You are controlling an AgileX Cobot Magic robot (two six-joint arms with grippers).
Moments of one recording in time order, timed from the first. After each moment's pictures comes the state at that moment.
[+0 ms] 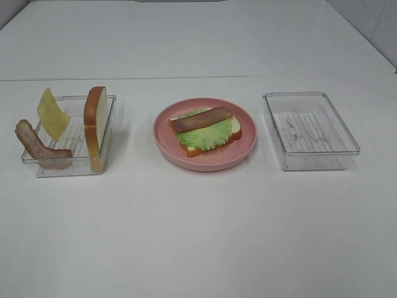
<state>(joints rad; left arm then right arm) 0.09 0.00 -0.52 -0.07 1.08 0.00 0.12 0.00 -0.46 -0.05 1.11 0.01</state>
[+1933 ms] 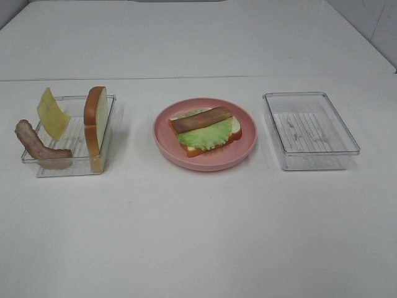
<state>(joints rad) 0.09 0.01 -0.52 -0.07 1.08 0.00 0.12 0.00 -0.46 -0.05 1.11 0.01</state>
